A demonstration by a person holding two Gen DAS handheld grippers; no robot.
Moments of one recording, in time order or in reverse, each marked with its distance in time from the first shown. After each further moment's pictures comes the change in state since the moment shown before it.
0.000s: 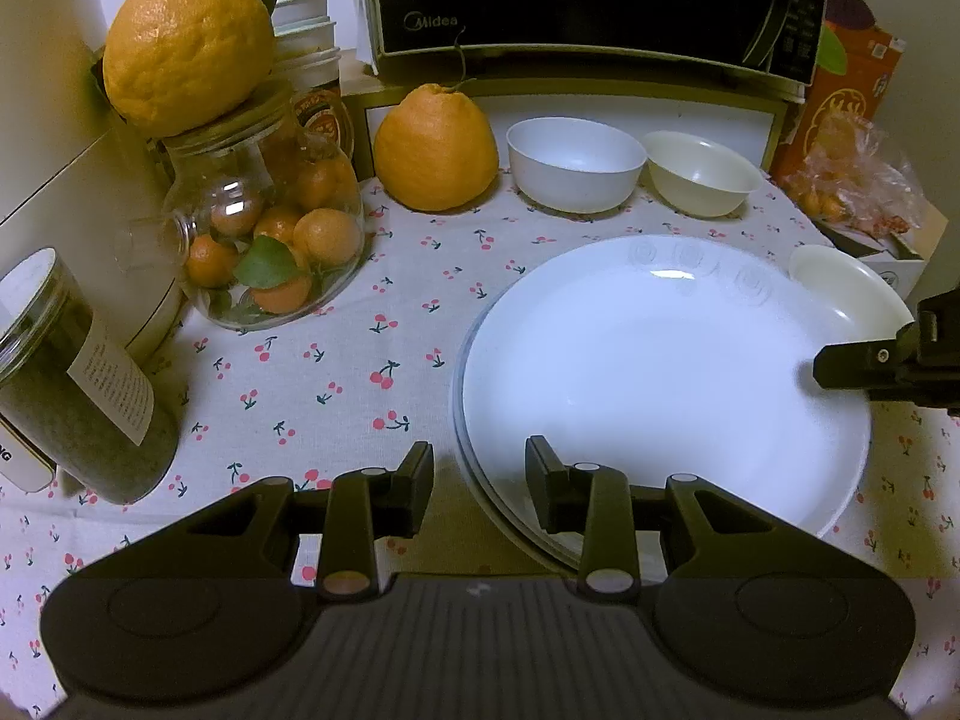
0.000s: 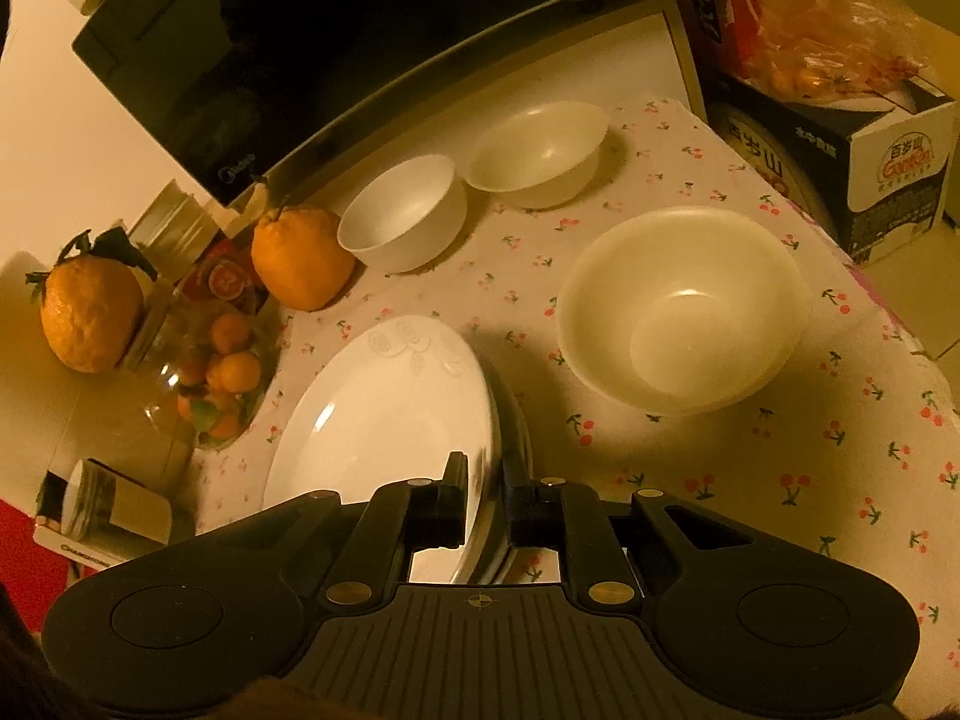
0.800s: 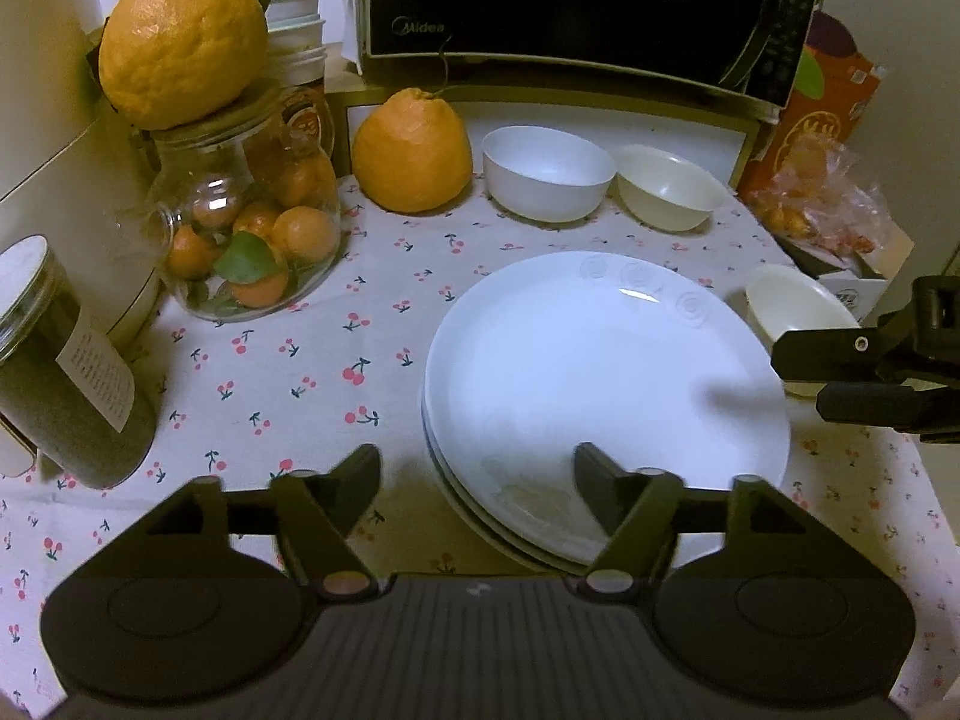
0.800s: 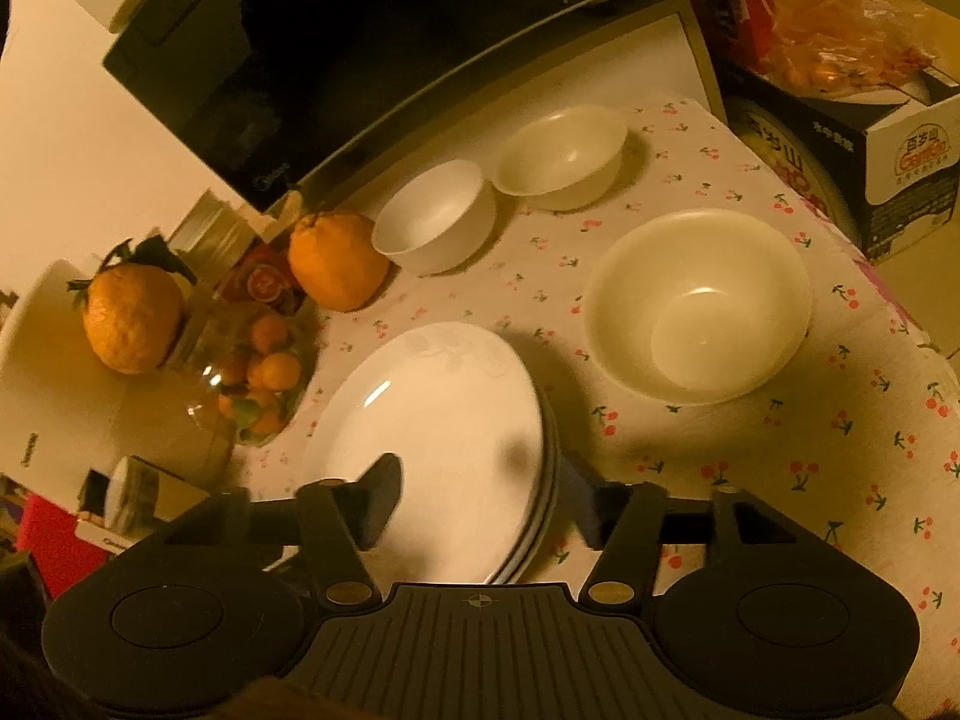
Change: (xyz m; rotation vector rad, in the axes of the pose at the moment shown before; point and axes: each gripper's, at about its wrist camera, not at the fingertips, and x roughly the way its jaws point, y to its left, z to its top) left arm -0.015 0.003 0.003 -0.043 0.013 -0.090; right arm -0.018 0.002 0.000 -0.003 0.007 0.091
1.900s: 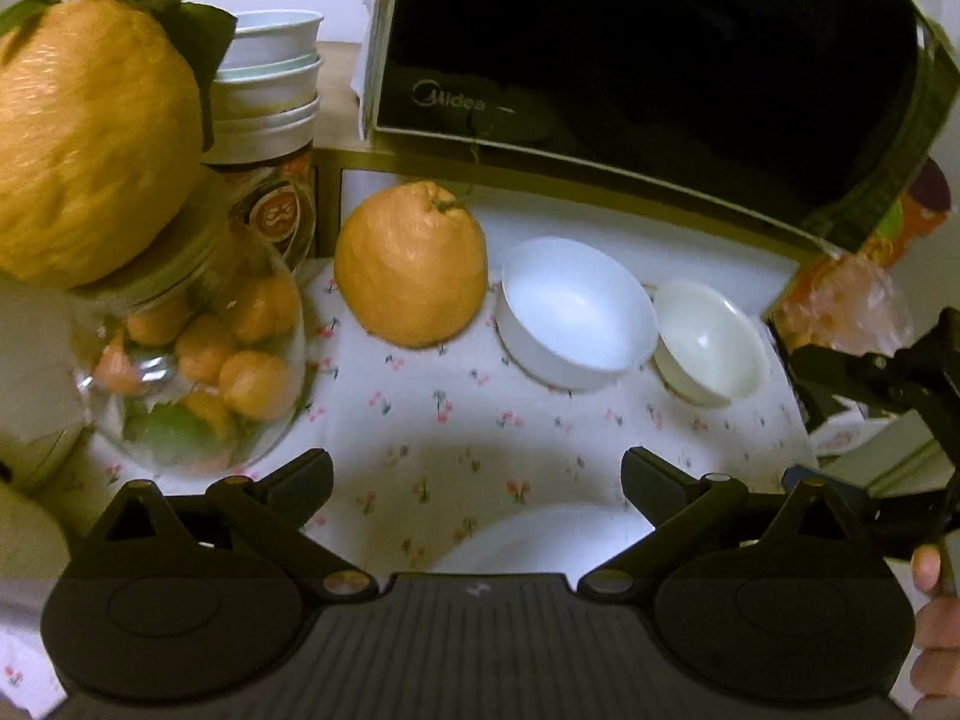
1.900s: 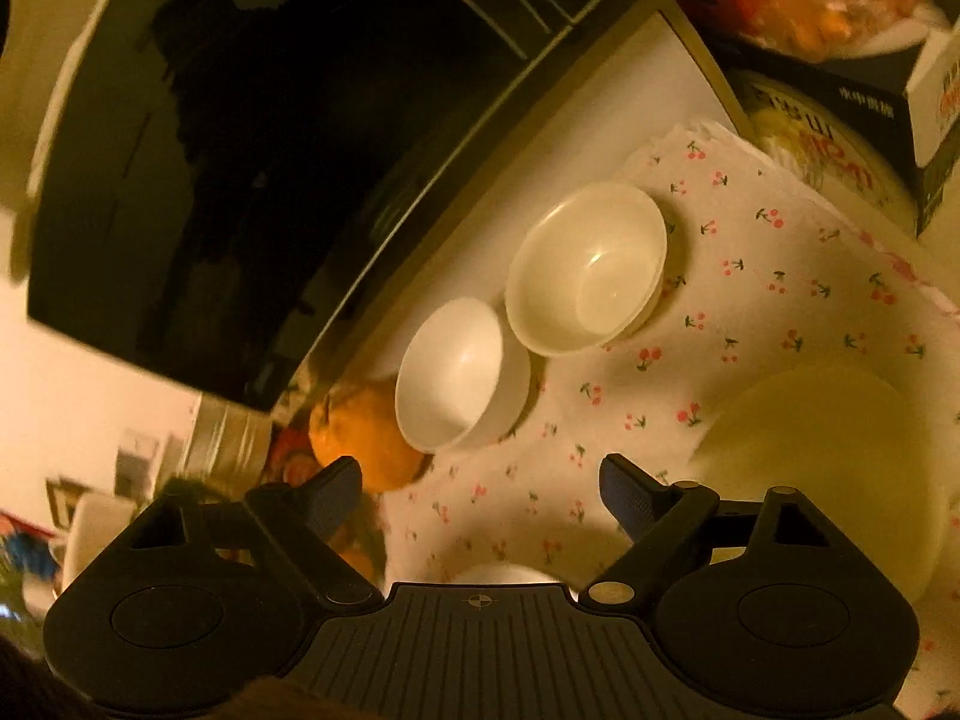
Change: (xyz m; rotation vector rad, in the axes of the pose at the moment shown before) left arm 0.061 0.014 0.114 -0.199 0.045 -0.044; right arm 0.064 -0.033 0.116 0.345 -0.028 0.140
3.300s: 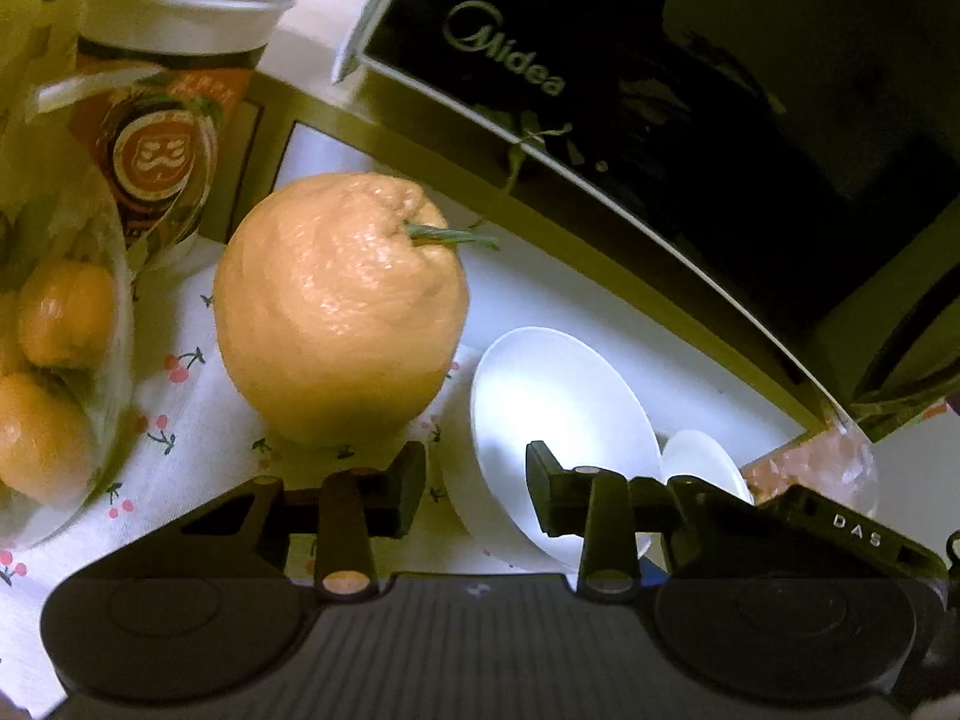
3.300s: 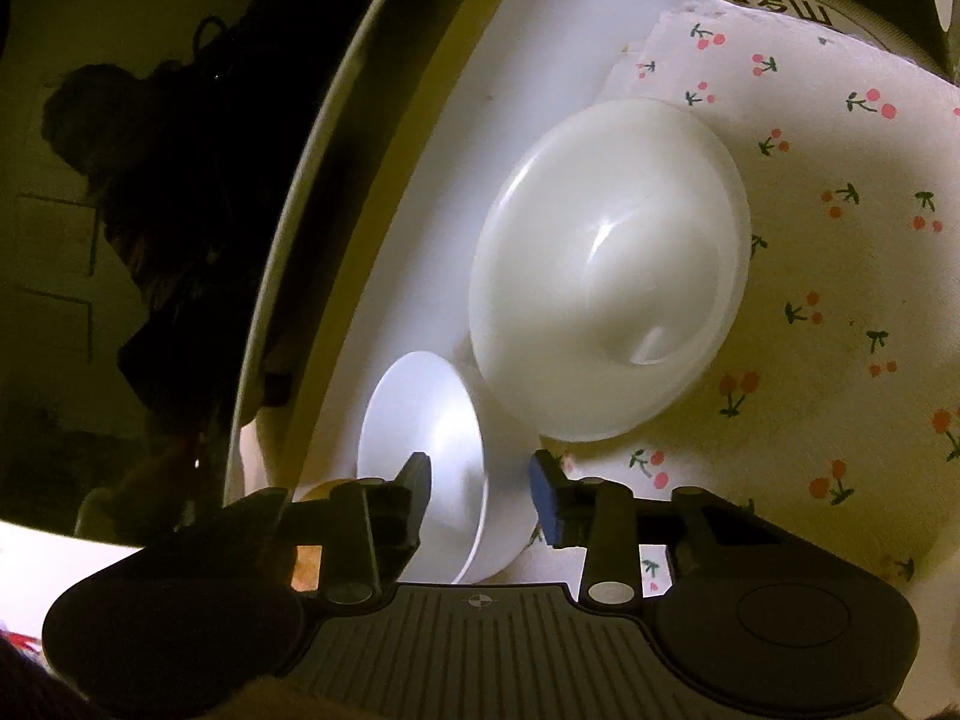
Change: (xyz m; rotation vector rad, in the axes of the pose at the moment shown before) left arm 0.101 0.011 0.030 -0.323 -0.057 -0.166; right arm 0.092 -0.024 0.017 0.218 -0.016 0.017
